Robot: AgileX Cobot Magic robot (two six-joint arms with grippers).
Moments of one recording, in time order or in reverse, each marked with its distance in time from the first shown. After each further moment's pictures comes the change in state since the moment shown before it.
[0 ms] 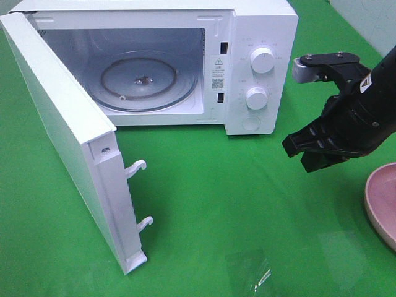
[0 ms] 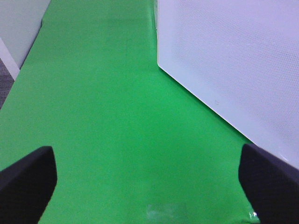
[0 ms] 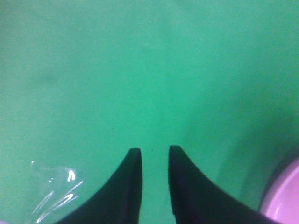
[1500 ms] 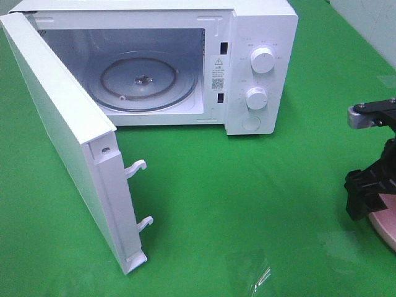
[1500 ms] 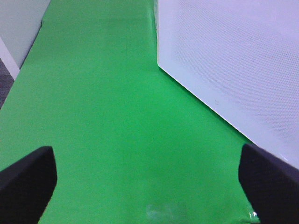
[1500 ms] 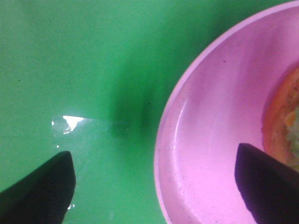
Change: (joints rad) left arm 0.000 0.000 0.000 0.000 0.000 0.000; right arm -0.237 0.043 0.146 -0.144 0.023 -0.025
